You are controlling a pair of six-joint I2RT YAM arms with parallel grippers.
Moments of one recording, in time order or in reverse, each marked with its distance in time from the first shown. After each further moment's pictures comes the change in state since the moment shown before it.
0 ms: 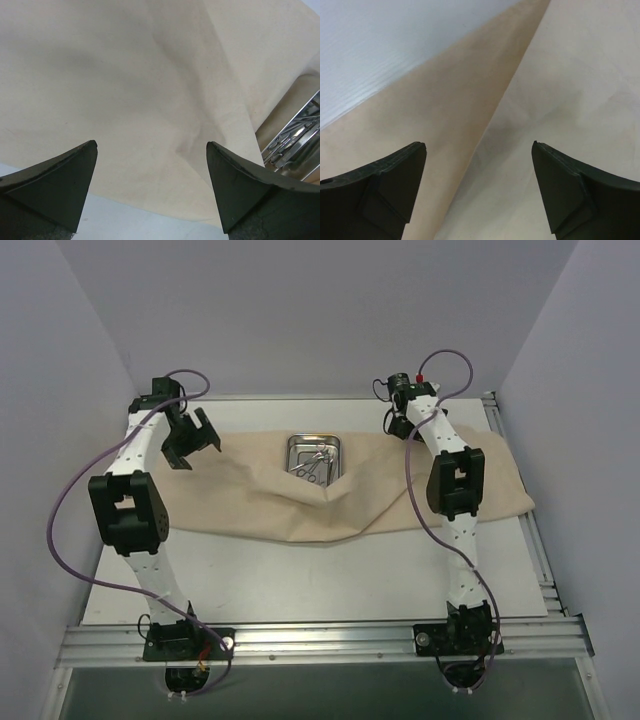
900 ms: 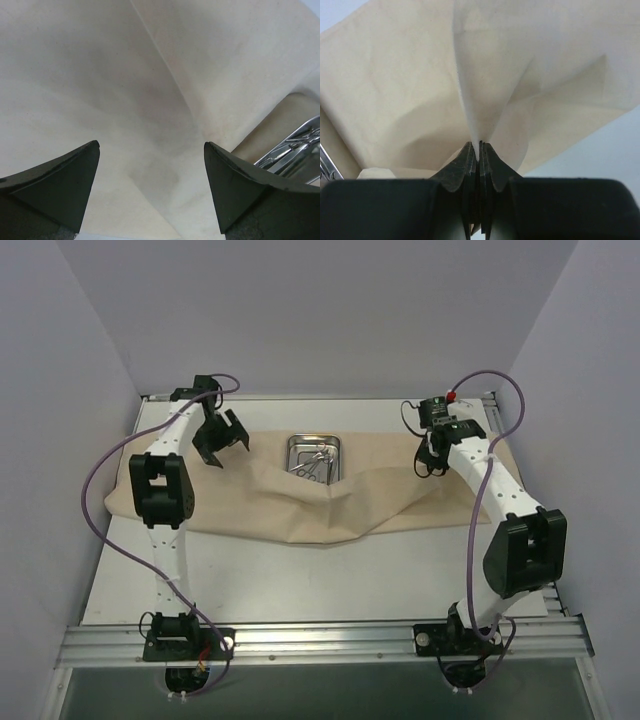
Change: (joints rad) left arm -0.139 0.308 0.298 -0.110 0.013 -0.151; right arm 0.013 -0.848 -0.925 0.283 -0.170 0.026
